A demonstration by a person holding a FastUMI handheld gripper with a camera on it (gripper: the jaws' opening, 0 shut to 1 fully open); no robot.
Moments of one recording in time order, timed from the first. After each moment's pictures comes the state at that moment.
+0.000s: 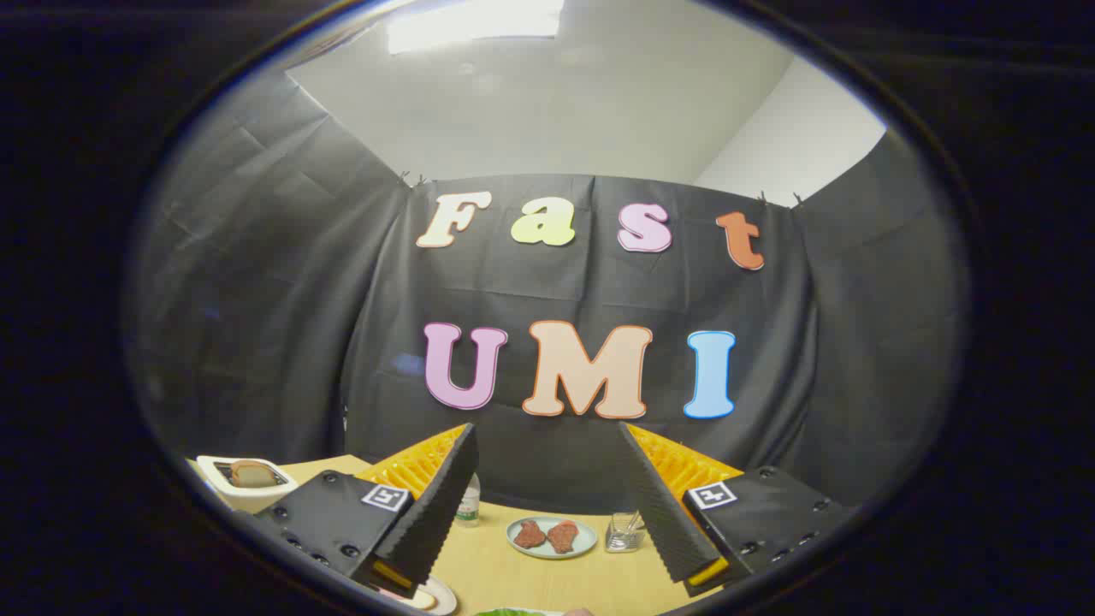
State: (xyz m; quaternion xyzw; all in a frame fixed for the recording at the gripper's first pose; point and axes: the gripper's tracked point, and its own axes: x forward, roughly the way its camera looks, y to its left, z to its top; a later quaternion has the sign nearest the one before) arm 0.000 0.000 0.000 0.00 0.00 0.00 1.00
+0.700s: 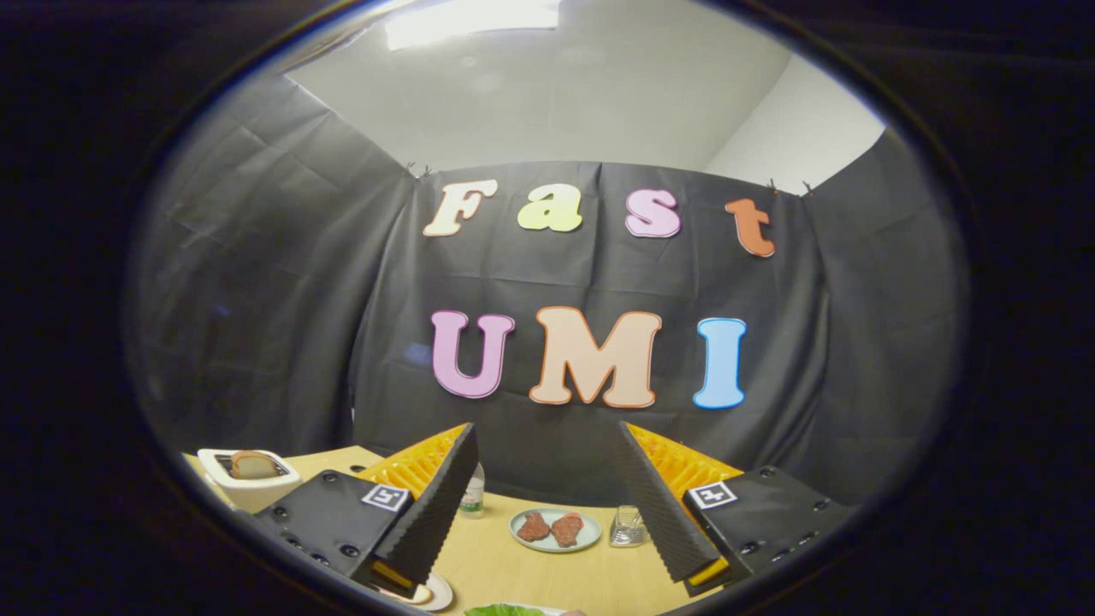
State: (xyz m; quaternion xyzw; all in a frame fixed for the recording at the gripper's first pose) arm 0.009 -0.001 -0.021 -0.01 0.02 0.03 1.00
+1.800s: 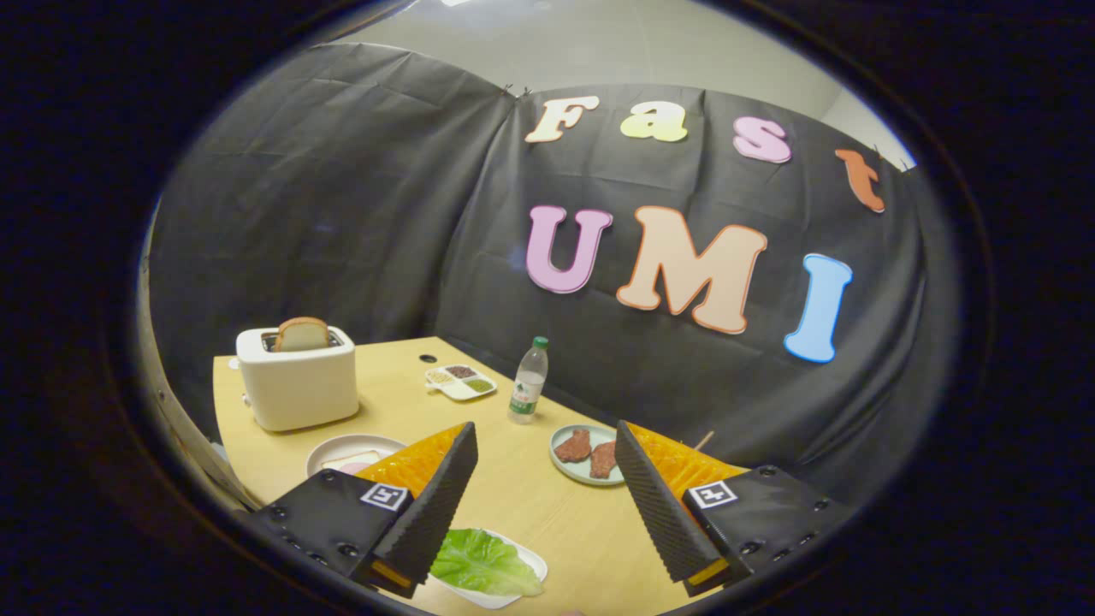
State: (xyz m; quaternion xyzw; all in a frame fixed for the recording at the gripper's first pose) arm -0.016 0.000 -0.161 -0.07 0.19 0.23 0.95
